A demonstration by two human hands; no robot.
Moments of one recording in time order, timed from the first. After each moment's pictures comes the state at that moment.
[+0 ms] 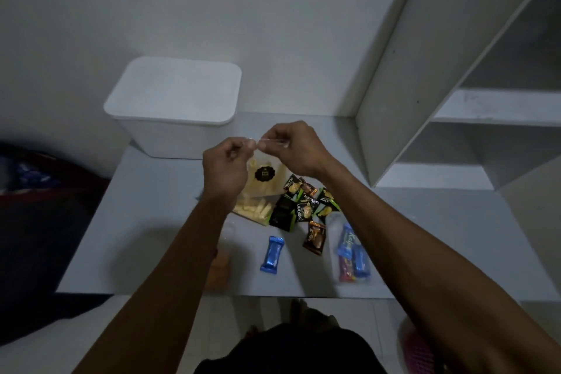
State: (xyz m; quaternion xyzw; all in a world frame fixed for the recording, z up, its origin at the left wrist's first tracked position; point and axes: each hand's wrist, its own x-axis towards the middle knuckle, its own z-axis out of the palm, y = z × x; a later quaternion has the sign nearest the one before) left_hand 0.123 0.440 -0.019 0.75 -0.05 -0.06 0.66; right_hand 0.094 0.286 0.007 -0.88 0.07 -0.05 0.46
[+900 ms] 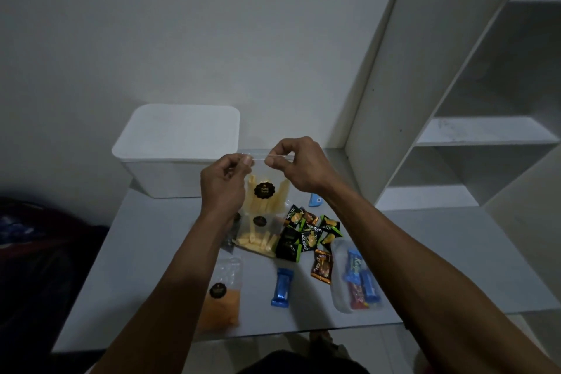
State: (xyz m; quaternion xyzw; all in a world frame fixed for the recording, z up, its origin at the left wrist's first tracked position) left_hand 0.142 0.463 0.007 0.71 -0.10 -0.05 0.69; right_hand 0.089 0.305 0.044 -0.89 0.10 -0.12 0.43
